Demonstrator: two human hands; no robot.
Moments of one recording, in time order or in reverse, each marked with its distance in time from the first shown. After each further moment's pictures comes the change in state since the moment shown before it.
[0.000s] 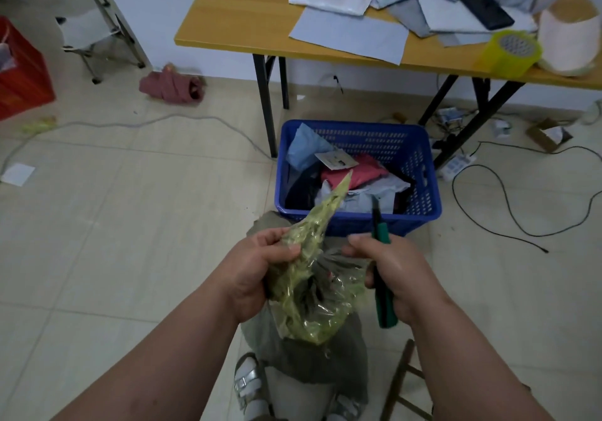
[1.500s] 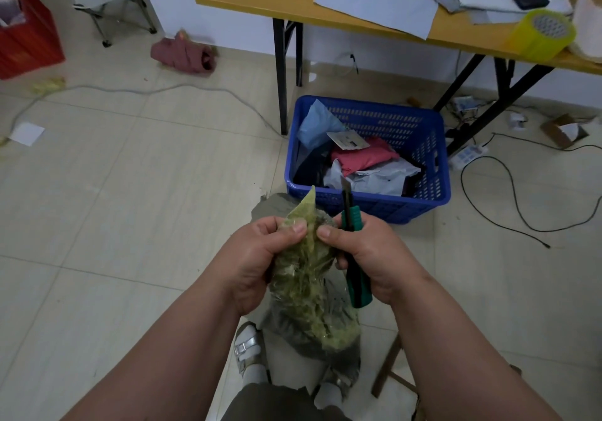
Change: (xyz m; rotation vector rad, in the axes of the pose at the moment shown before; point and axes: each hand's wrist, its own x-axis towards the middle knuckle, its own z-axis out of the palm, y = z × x) left_hand -0.046 -0.023 -0.011 -0.042 0.042 0.106; right_hand -0.020 0.017 0.045 0.027 -0.261 -0.076
